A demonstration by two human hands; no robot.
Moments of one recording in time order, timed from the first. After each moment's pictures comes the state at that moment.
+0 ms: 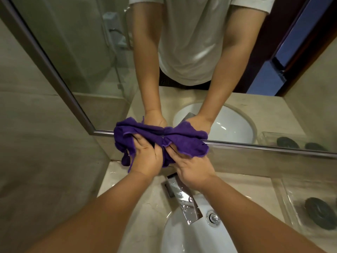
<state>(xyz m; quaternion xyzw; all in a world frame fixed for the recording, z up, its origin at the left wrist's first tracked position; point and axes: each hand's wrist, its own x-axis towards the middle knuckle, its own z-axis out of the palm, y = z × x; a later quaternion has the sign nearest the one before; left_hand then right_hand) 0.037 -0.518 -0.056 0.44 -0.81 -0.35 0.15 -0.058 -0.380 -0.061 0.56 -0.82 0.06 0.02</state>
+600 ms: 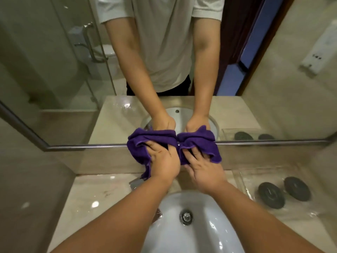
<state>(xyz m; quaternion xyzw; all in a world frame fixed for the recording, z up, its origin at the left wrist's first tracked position) -0.063 -0.375 -0.034 0.46 -0.77 -0.40 0.17 -0.122 -0.246 -0.061 0.42 -0.90 0.06 0.10</state>
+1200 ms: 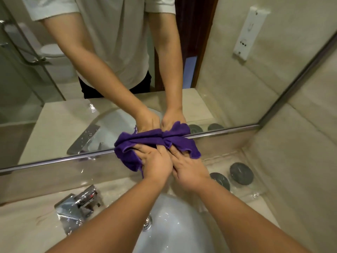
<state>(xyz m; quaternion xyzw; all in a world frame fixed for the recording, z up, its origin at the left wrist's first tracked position) -0.158 -0.235 -0.026 0.45 -0.78 -0.42 0.12 -0.191 -0.126 -0.059 0.43 -0.90 0.05 0.08</state>
